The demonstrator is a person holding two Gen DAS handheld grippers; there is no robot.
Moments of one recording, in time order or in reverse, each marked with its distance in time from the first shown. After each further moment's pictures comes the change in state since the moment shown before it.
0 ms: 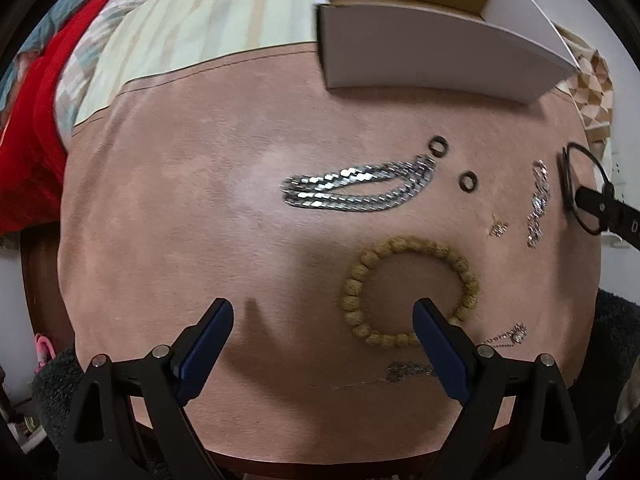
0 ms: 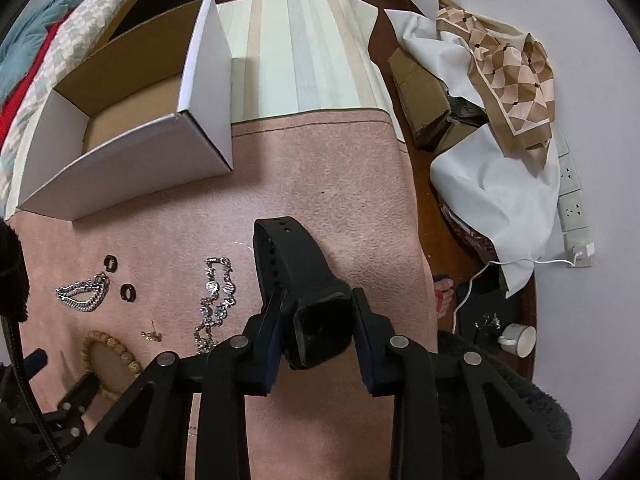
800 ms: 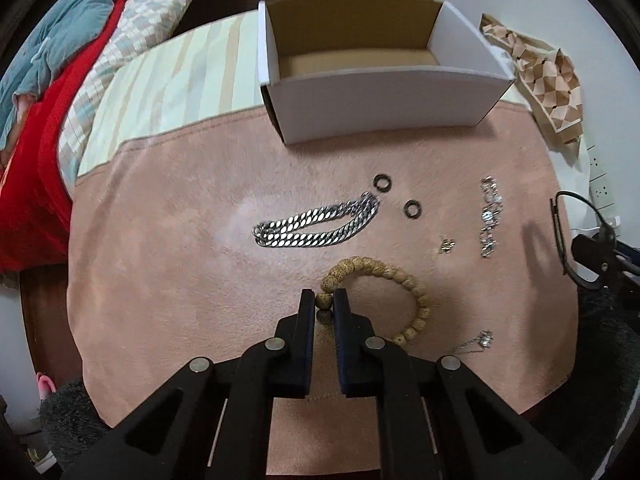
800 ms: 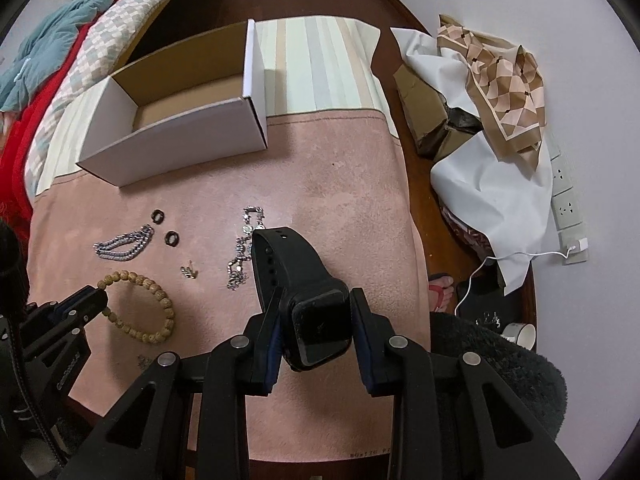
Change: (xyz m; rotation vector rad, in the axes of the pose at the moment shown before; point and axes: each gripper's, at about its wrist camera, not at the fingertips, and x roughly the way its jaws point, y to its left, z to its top) left arm -0.033 -0.015 -0.023 0.076 -0.169 -0.019; right arm -0.051 0.002 -0.042 -0.024 -0.064 0.032
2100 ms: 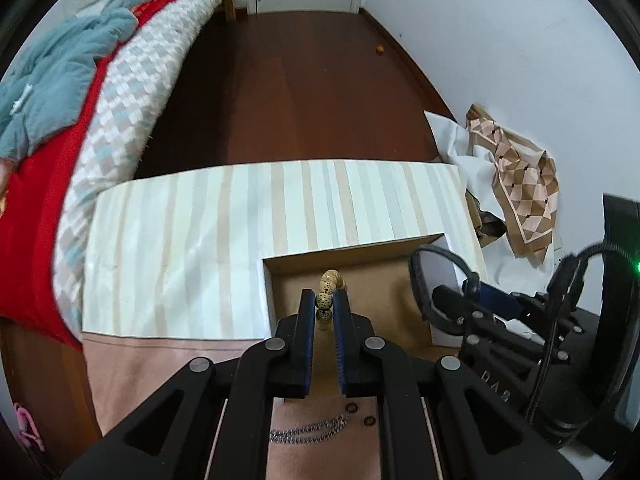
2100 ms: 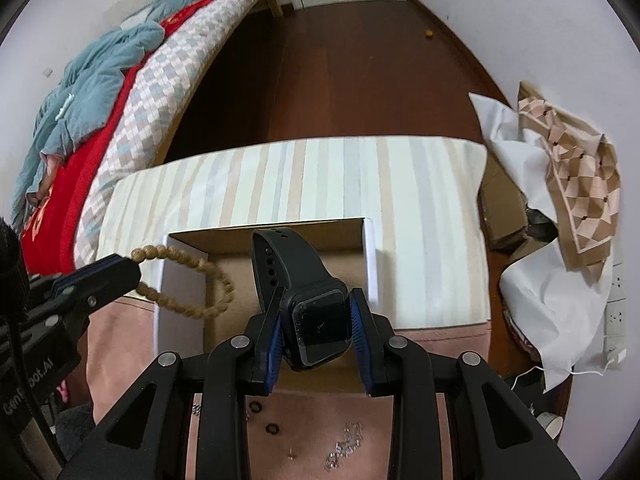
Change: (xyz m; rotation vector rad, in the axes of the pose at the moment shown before) left arm -0.041 0.031 0.202 -0.041 -0.138 -0.139; right arm 0.009 0.071 0.184 -0.080 -0.102 0.201
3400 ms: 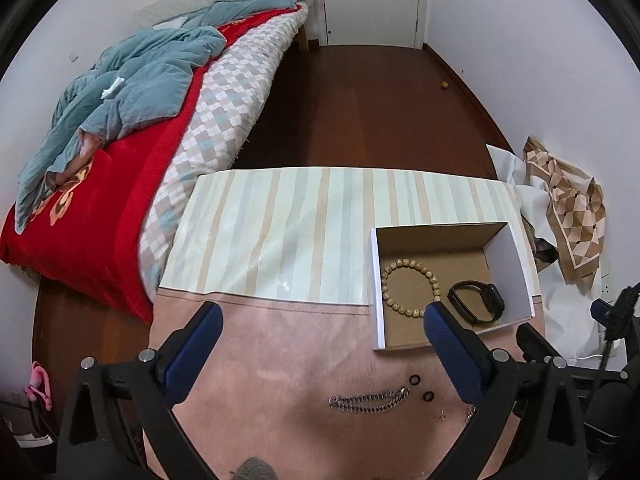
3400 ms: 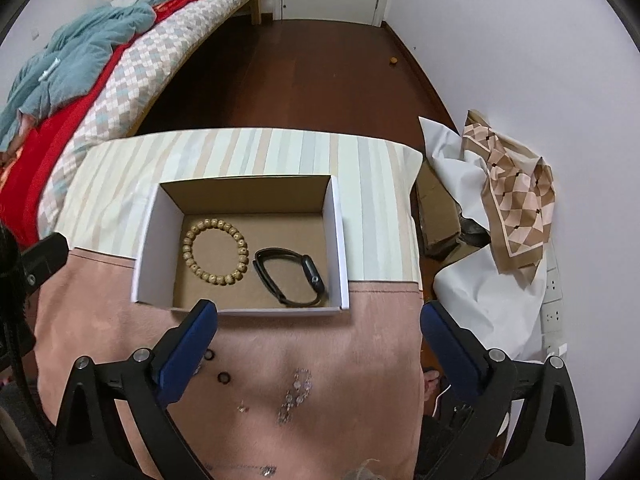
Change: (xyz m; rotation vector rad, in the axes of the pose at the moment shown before) left arm -0.065 0.025 -0.077 -0.100 -0.178 0.259; right arm -0.058 0.019 -0.067 -0.073 -0.085 -0.248
